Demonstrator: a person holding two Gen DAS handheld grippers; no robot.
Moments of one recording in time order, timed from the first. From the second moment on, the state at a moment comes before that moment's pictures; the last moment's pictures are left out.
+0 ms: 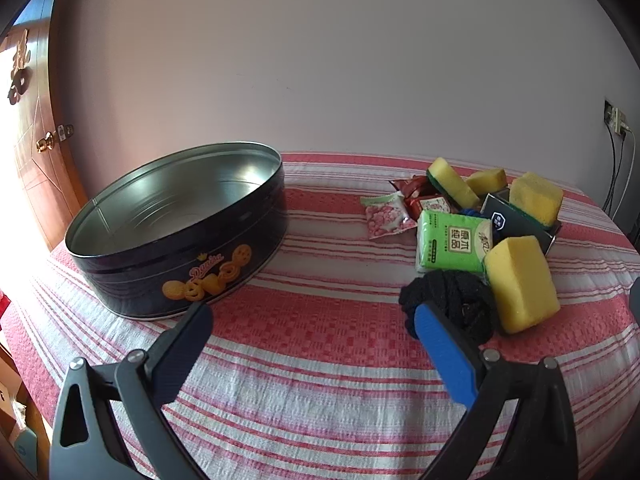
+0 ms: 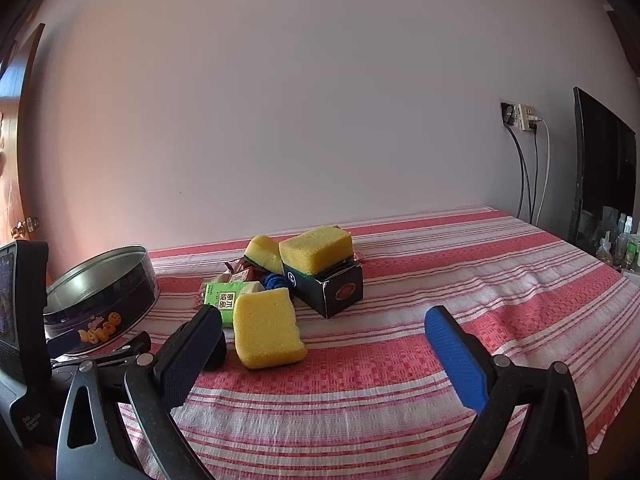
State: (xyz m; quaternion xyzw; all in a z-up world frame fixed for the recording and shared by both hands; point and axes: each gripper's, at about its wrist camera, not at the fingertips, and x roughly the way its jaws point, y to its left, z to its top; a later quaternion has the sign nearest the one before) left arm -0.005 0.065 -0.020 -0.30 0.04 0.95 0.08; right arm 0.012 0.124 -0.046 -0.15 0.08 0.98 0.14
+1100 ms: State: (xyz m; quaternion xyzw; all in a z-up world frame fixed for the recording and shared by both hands) left arm -0.021 0.119 -0.018 -0.34 0.07 0.93 0.14; right arm 0.022 0.169 -0.052 -0.17 0.14 0.96 0.16
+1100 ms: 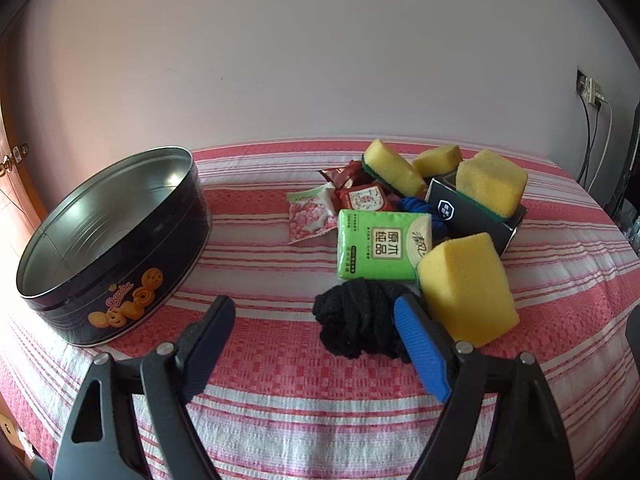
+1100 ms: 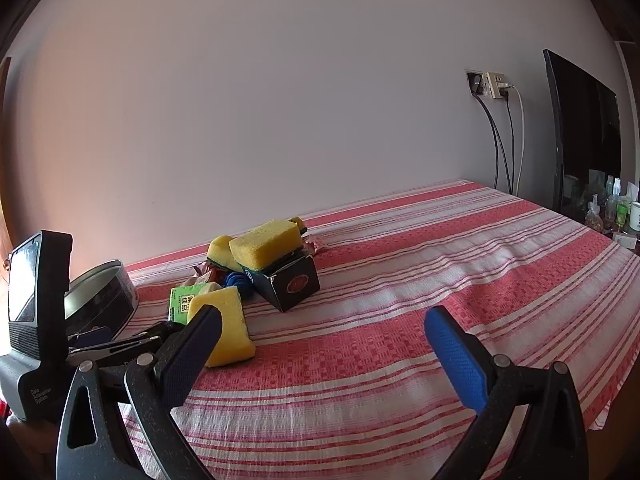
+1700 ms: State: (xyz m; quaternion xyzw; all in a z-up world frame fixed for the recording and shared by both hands) left arm -0.034 0.087 -0.017 -0.36 0.02 0.91 0.21; right arm 0.017 0.155 -0.046 -0.17 0.11 0.97 0.16
